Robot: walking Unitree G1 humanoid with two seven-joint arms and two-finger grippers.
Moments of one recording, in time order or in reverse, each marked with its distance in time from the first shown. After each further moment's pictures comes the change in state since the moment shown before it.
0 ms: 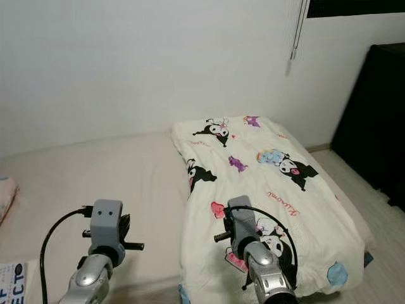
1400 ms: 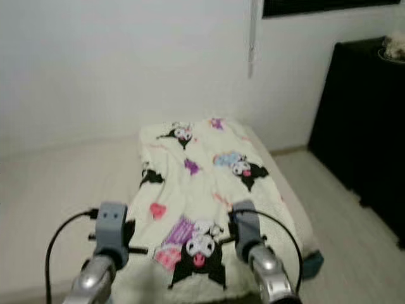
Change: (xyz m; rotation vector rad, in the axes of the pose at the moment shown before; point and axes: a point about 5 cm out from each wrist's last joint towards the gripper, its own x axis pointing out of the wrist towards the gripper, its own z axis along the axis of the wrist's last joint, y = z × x) left arm -0.002 -0.005 -0.006 -0.005 0.063 -0.051; right arm -0.004 -0.003 -0.009 0.010 0.024 -0.009
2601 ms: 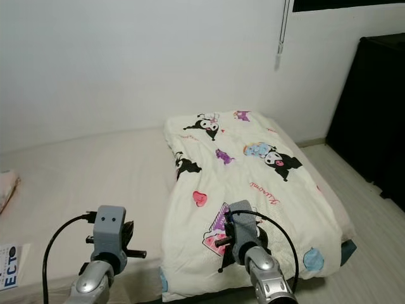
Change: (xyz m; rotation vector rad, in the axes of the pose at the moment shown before) left arm -0.005 0.001 -0.003 0.024 -0.033 -0.003; right arm 0.002 0.007 -0.001 0.007 0.003 0.019
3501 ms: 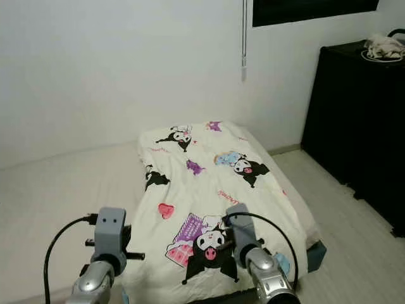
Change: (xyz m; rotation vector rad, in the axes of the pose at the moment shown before) left arm 0.010 0.007 -0.030 0.008 0.146 0.065; right arm 0.007 0.004 -0.019 -0.111 0.158 0.048
